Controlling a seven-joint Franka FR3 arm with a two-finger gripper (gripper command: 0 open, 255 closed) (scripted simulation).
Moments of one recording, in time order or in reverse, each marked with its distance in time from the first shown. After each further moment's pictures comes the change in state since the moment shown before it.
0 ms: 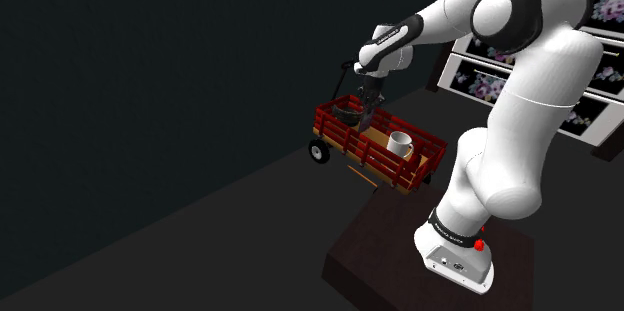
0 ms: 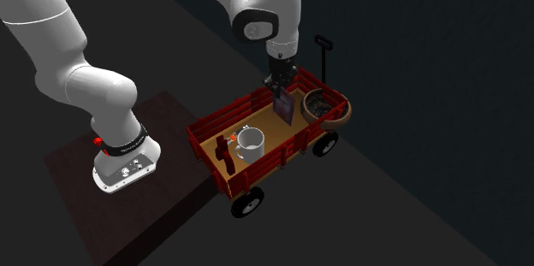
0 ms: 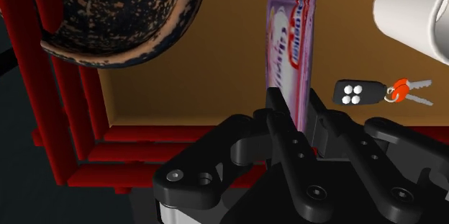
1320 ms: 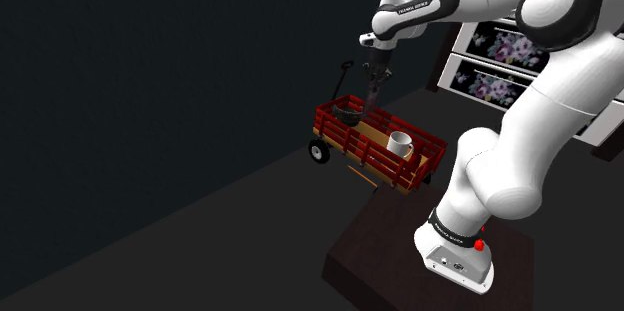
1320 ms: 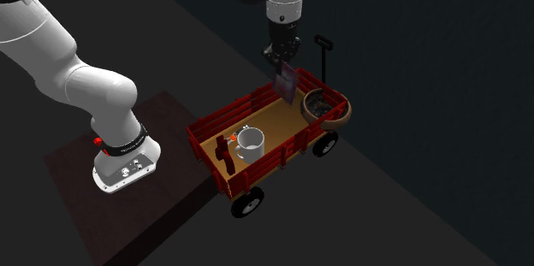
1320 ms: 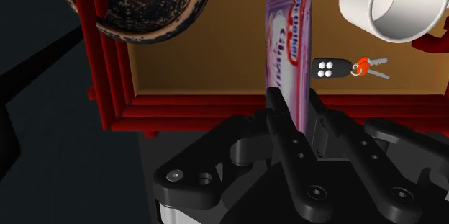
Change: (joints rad) arm -0.001 -0.221 0.048 0.144 -0.213 -0.273 0.156
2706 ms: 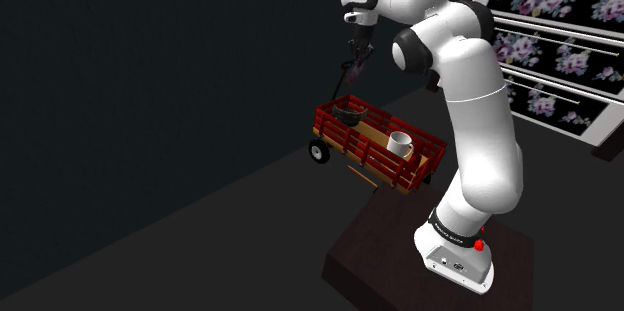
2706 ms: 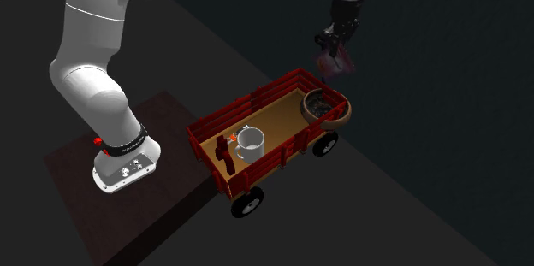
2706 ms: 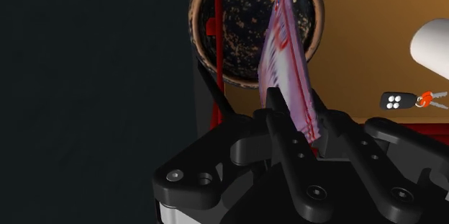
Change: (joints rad) arm -0.403 0.764 0.065 0.832 0.615 -0.344 -0.366
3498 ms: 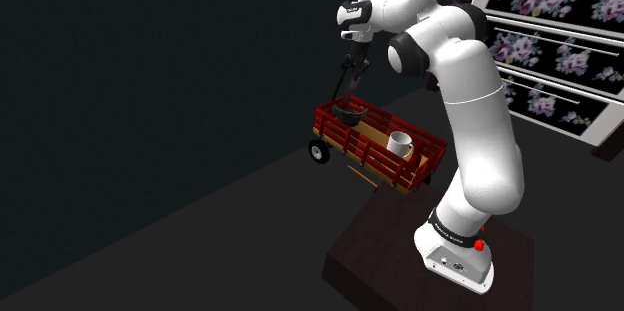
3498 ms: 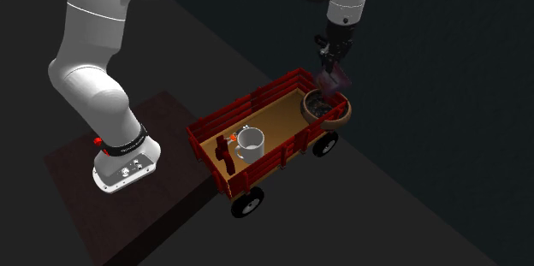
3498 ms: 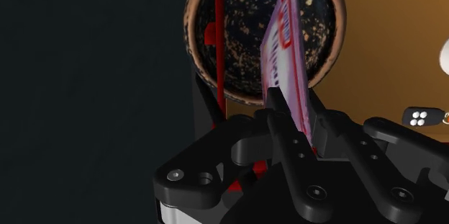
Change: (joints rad) arm 0.034 0.022 0.015 -0.144 0.026 0.153 -0.025
